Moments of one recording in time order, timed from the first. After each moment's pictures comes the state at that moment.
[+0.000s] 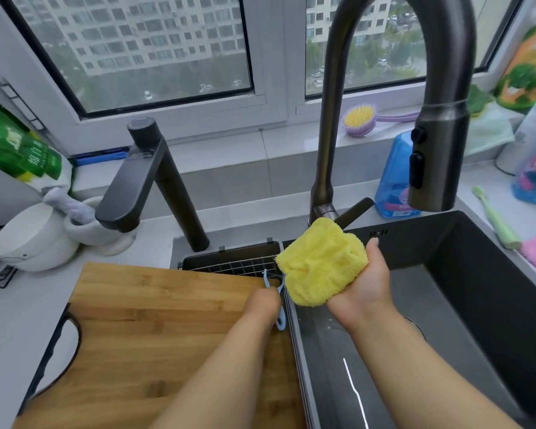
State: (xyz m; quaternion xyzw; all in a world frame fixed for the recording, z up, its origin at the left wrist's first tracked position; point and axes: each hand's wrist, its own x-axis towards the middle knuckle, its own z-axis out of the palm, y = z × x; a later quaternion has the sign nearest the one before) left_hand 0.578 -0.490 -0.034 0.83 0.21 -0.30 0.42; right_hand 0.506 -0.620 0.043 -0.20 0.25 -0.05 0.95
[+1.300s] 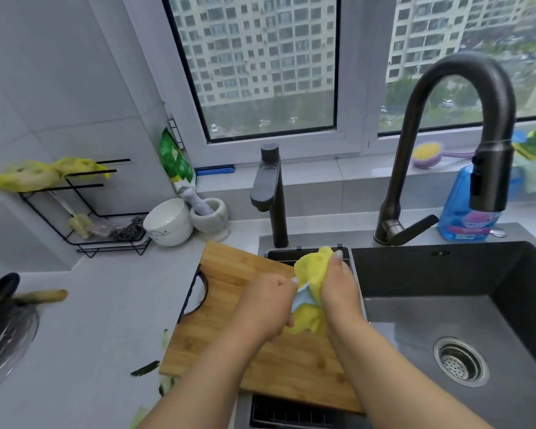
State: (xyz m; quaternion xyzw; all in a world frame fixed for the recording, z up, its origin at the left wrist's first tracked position) left_hand 0.454 -0.342 0.148 0.88 0.01 -0.17 0.44; right_hand 0.474 -0.460 0.092 -0.67 0.29 -0.07 0.68
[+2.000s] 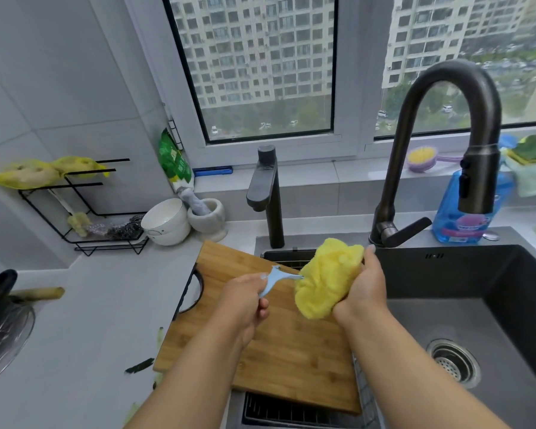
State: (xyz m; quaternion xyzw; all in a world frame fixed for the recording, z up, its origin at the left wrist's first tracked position) left_hand 0.465 -0.331 0.129 0.65 0.21 -0.13 0.72; right_hand 0.460 -0.493 0.120 -0.29 0.27 -0.04 0.92
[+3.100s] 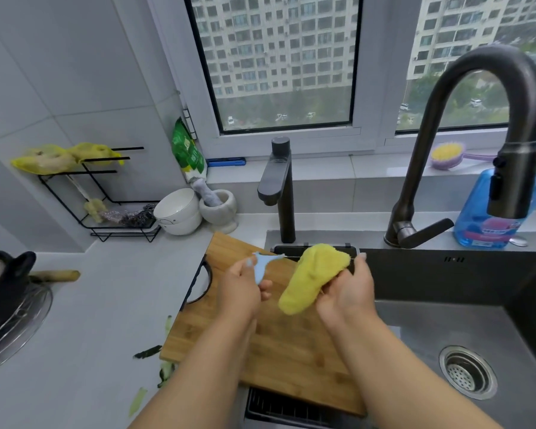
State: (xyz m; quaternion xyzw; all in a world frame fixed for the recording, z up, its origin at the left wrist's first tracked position) left_hand 0.480 -0.328 0.110 0.70 0.22 0.01 0.68; right_hand 0.468 -0.467 0.111 -0.29 0.25 0.02 0.92
